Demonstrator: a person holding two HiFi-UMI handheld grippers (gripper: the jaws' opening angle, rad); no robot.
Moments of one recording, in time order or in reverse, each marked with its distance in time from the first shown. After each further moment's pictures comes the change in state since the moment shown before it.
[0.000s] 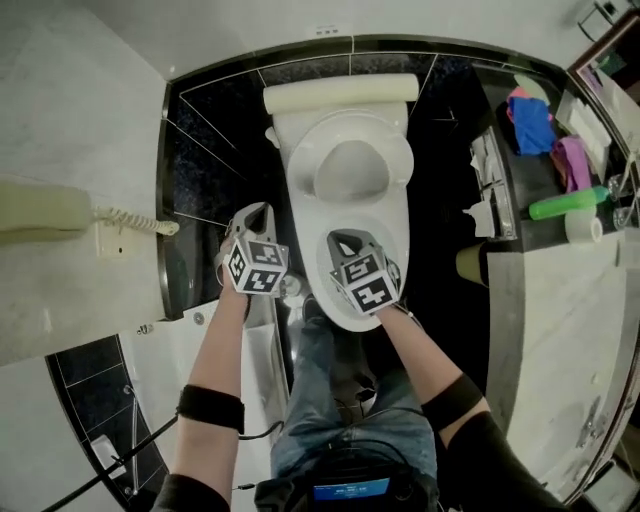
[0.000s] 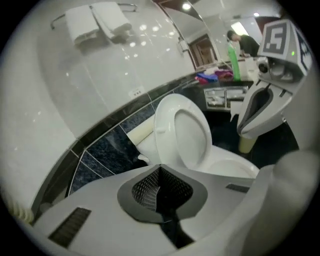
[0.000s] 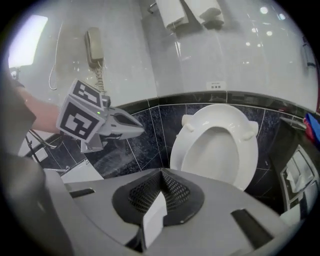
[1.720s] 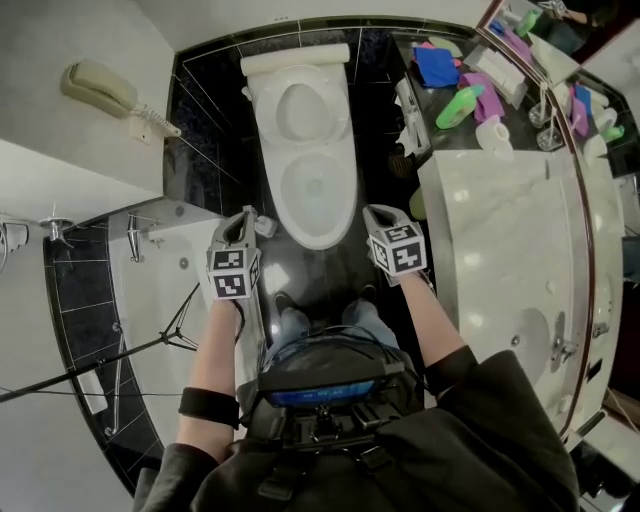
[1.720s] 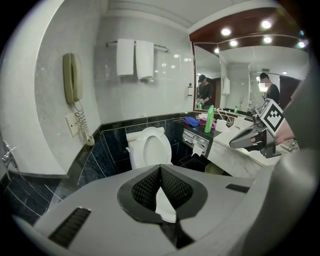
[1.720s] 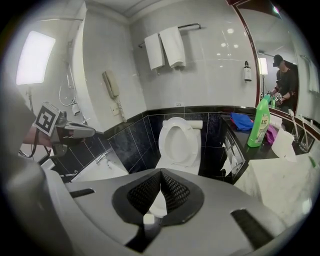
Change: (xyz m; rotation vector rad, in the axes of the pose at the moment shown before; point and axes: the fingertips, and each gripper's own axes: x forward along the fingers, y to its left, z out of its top) left arm -0.345 -0.160 0.015 -0.414 -0.093 -0.045; right arm -0.349 0.027 -0.119 0.149 -0.009 -0.157
